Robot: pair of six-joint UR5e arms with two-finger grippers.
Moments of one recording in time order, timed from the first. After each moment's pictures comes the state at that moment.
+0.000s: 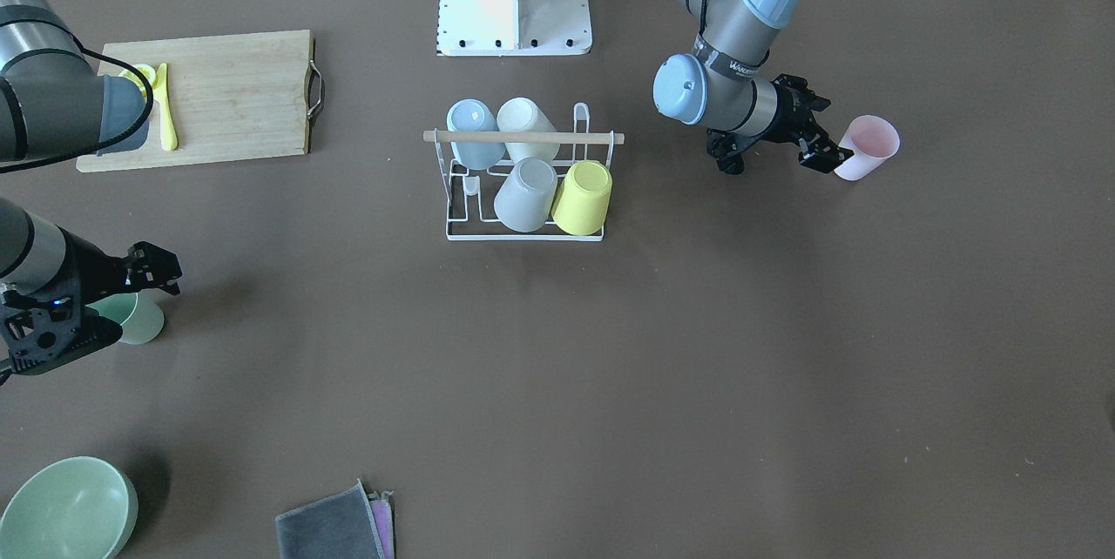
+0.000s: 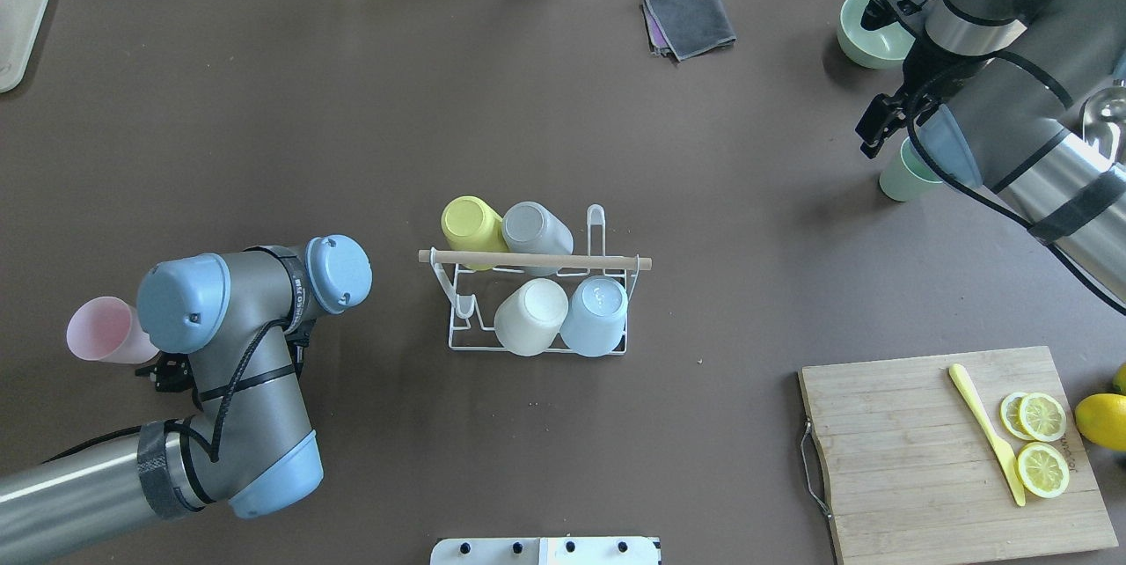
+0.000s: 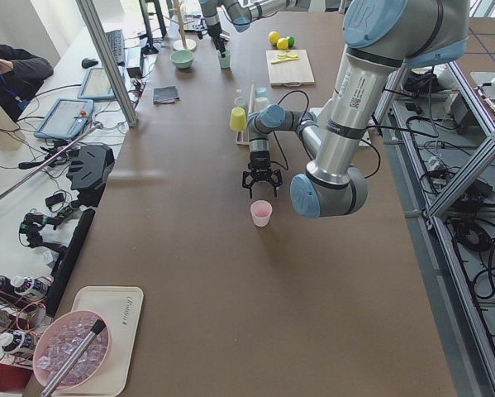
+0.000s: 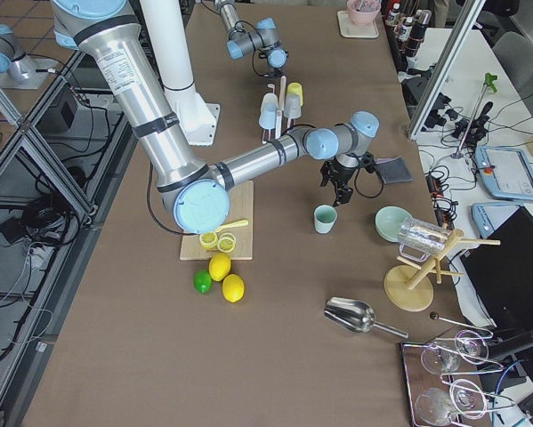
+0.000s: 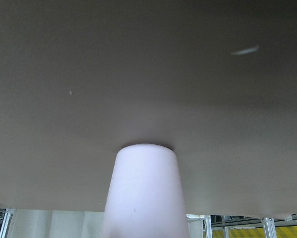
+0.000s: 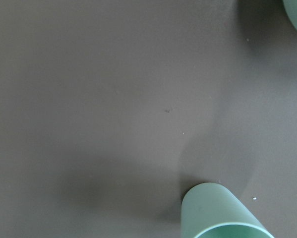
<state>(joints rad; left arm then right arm) -0.46 -2.03 -1.71 -0.67 -1.54 0.36 1.05 -1.08 1.47 -1.76 2.26 0.06</state>
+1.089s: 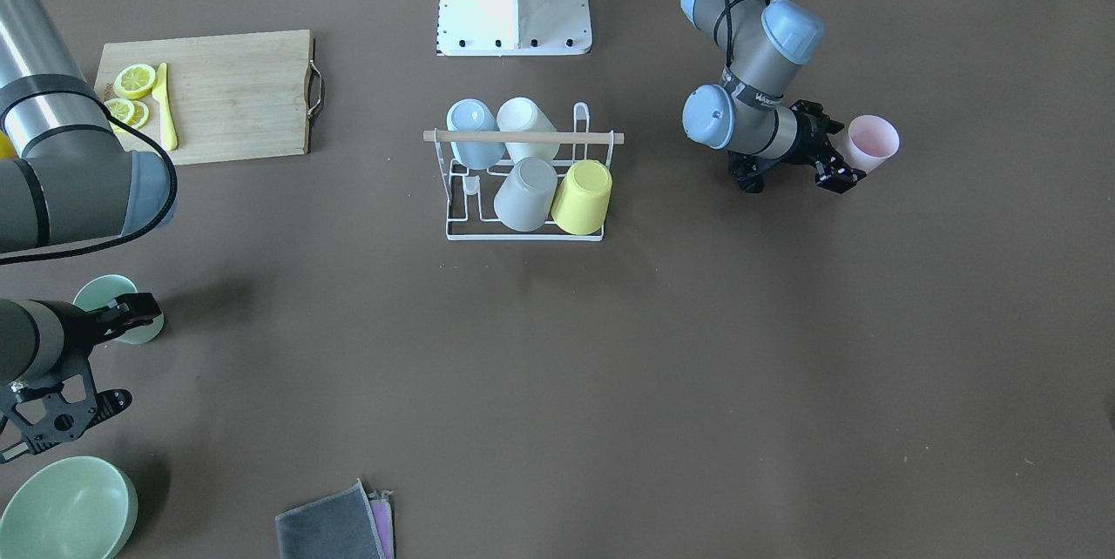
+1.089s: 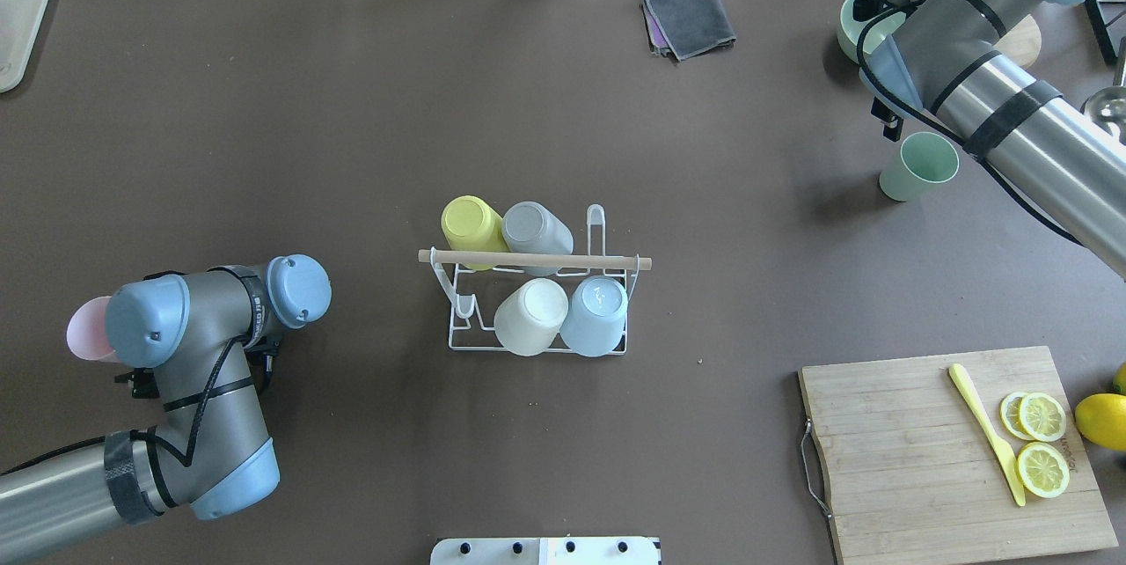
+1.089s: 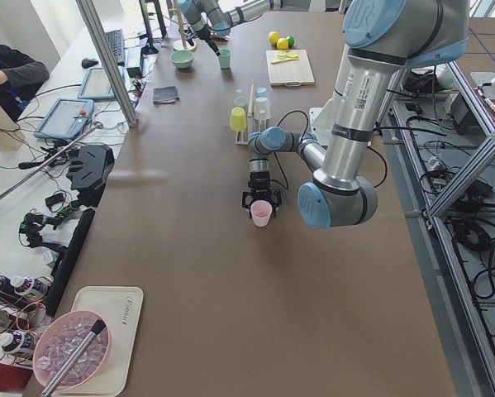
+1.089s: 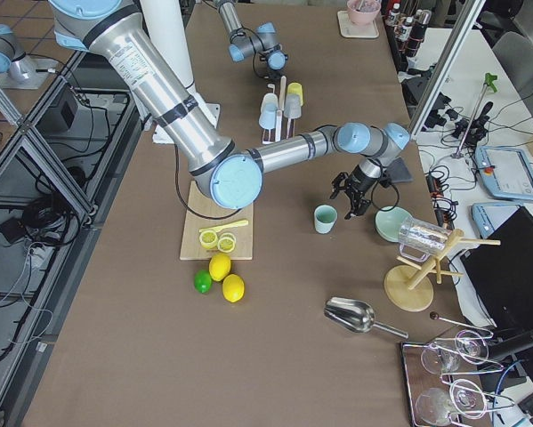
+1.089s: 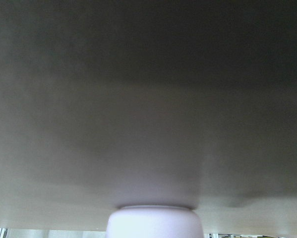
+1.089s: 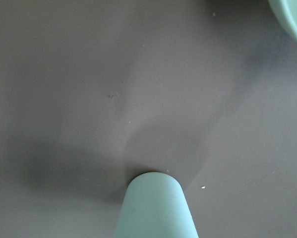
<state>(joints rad) -0.46 -1.93 -1.66 -0.84 -1.53 0.36 1.08 -0.87 1.13 -2.01 2.21 -0.24</state>
